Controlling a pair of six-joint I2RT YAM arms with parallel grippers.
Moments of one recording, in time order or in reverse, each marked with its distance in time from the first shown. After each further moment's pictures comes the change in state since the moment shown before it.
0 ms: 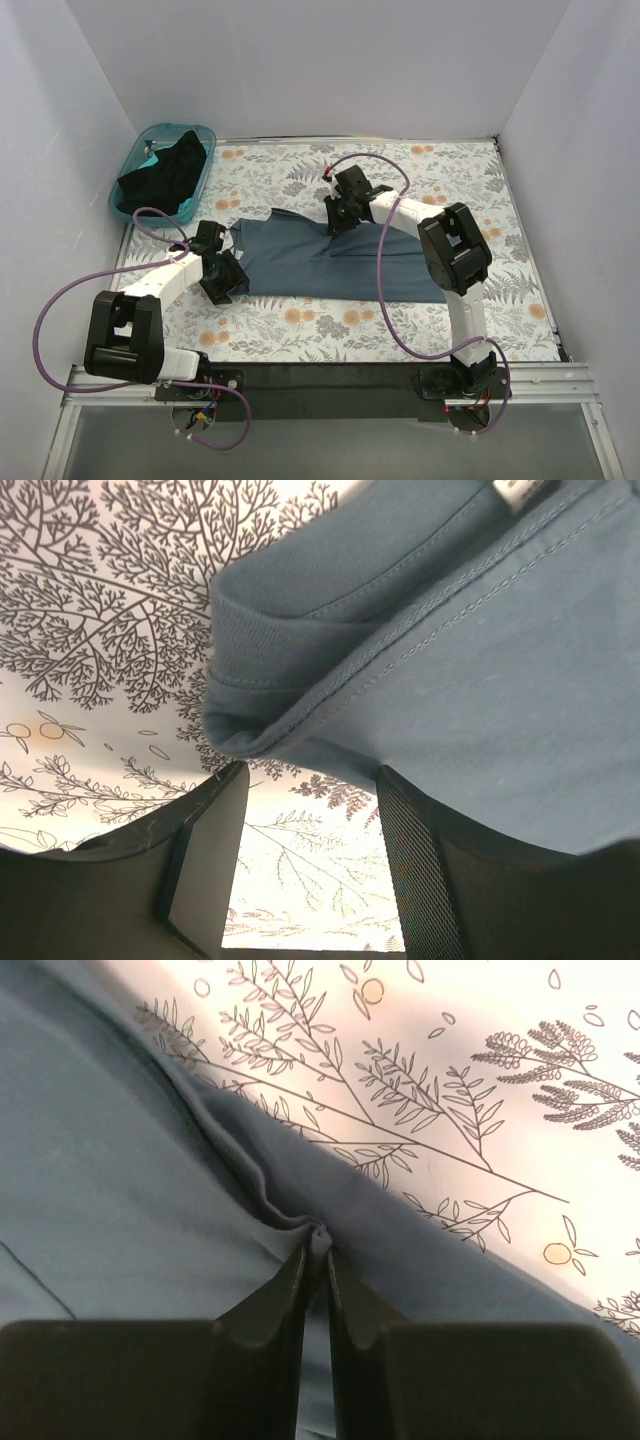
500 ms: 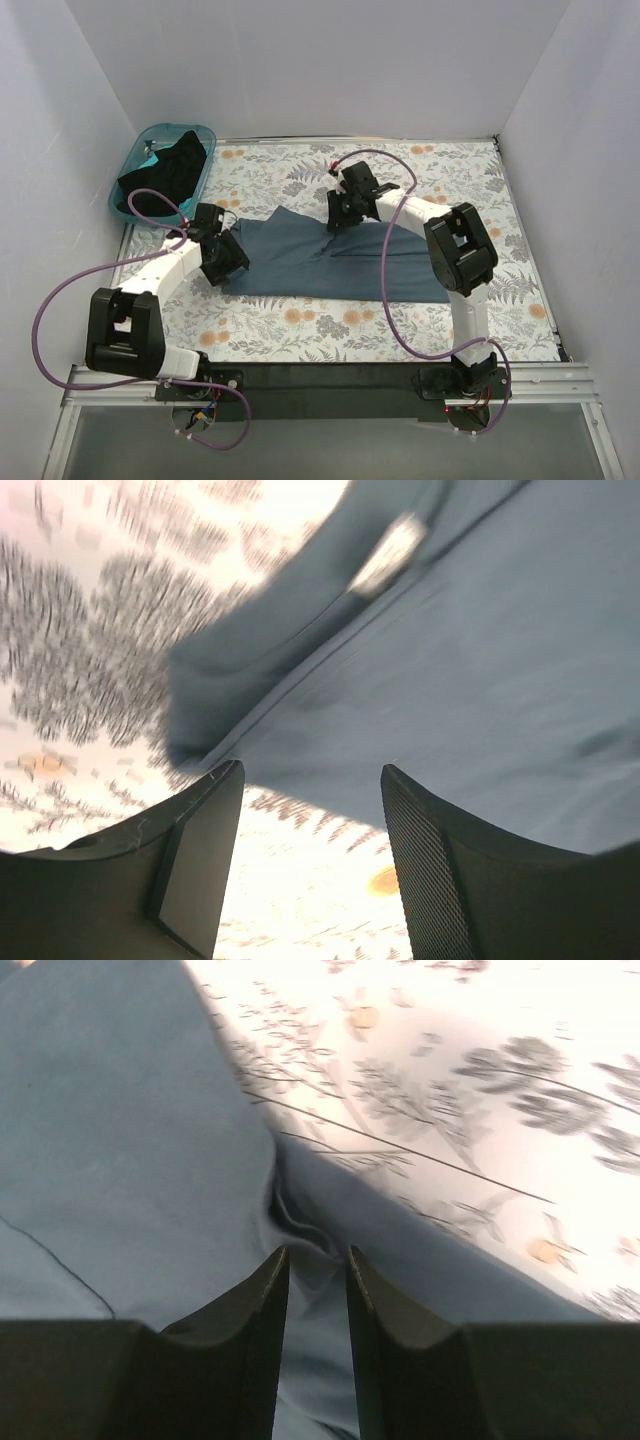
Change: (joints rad) left arm 0.000 0.016 0.114 -0.024 -0.040 0.009; right arm -0.031 -0.018 -0.008 0.031 -0.051 0.057
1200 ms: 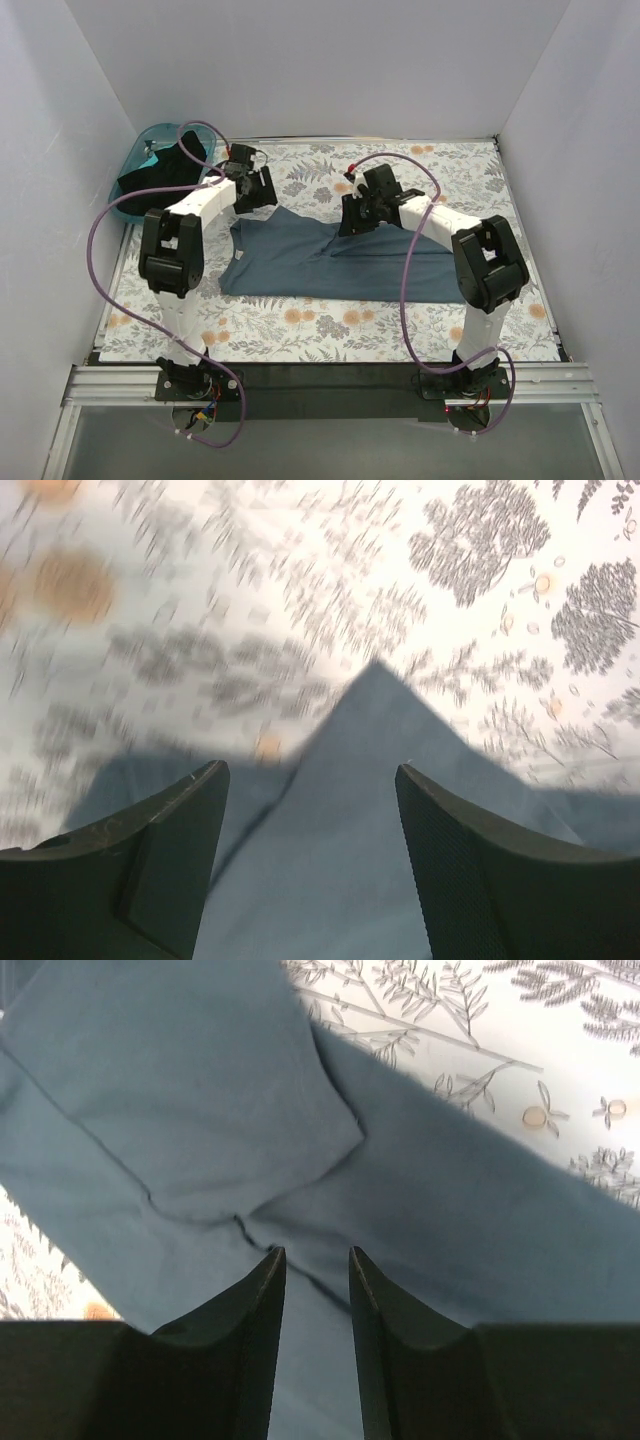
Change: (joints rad) left arm -0.071 0.586 0.666 0.183 -0.014 0.274; right arm -0.066 -0.209 -0.203 0.016 -0.119 -0.041
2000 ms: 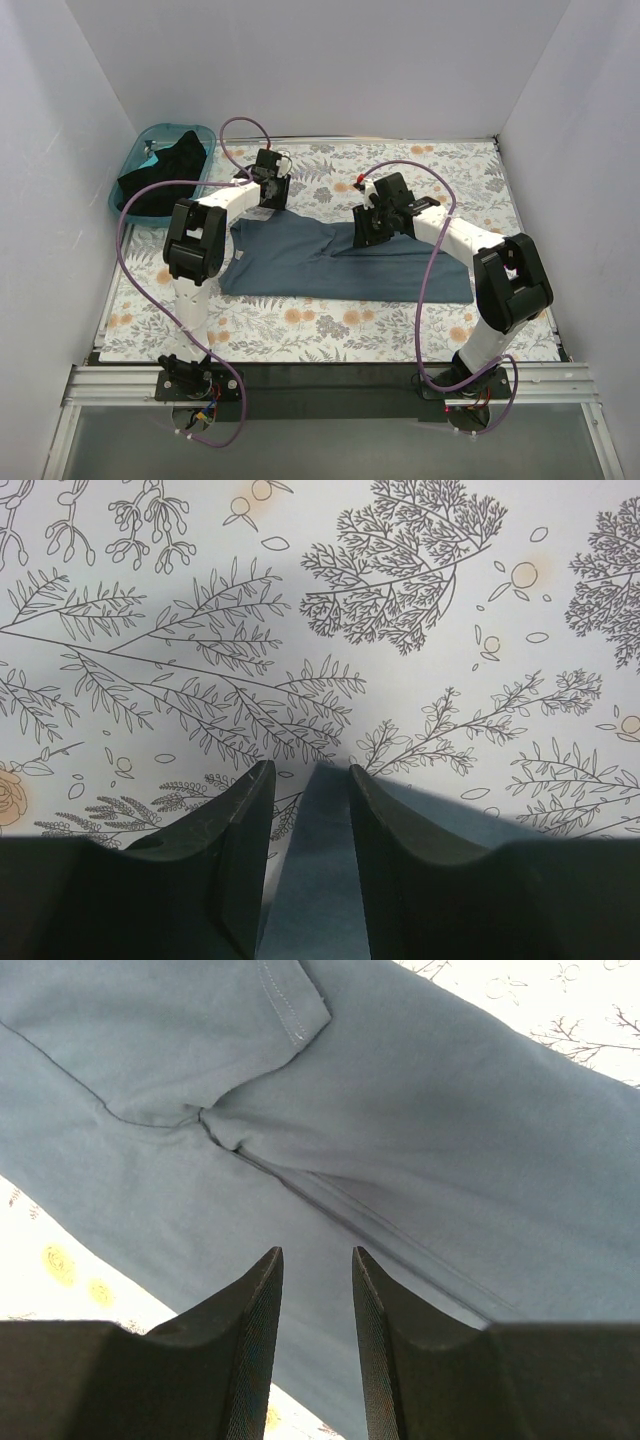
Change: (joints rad) left arm -0.100 0.221 0.131 0.134 -0.054 0.388; right arm 0.000 -0.190 -0.148 -0.107 0.074 -0.074
